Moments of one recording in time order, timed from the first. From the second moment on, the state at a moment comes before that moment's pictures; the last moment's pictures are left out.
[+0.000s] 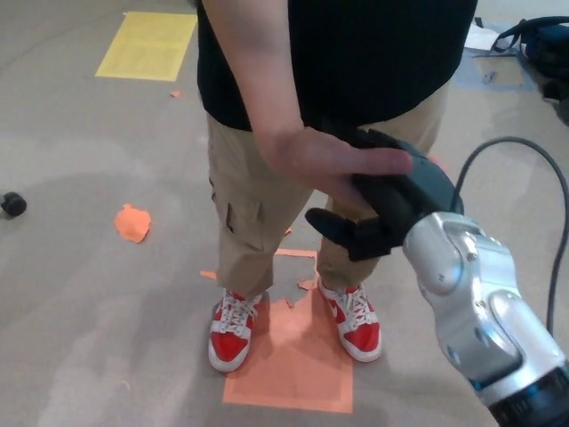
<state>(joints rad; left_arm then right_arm) -0.21 0.53 -0.14 1.31 0.31 -0.17 -0.08 -0.56 -0.16 0.41 0.14 -0.75 0.40 0.16</state>
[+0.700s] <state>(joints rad) -0.20 0.53 -0.16 1.31 0.31 -0.18 -0.09 -0.70 -0.06 0.42 0.30 -0.76 0.45 0.04</state>
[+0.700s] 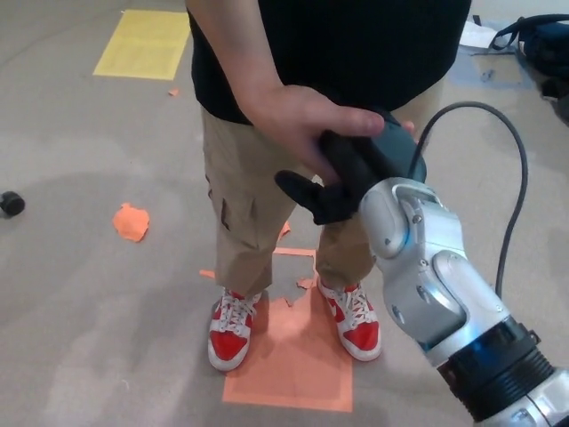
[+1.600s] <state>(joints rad) -0.20 0.53 -0.17 1.31 0.31 -0.19 -0.11 -0.37 -0.12 0.43 -0.46 -0.79 0.40 0.03</state>
